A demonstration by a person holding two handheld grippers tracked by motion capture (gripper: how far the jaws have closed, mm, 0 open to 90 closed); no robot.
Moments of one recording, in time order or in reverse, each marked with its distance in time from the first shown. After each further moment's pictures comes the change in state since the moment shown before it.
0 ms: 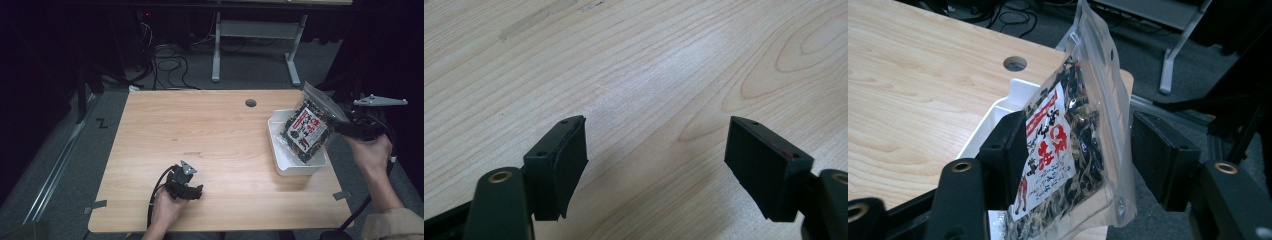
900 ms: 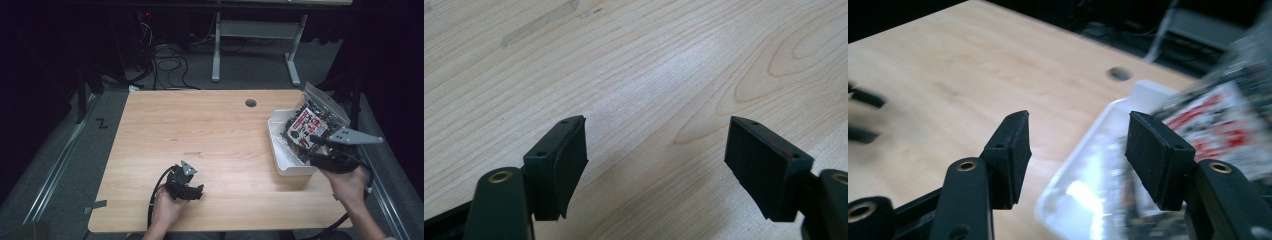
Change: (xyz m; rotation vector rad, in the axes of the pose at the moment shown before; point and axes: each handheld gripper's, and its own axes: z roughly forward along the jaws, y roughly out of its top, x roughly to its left) left arm -0.002 0.001 -0.003 -0.014 -0.002 0.010; right arm 0.089 -0.054 -0.009 -0.099 0.297 -0.090
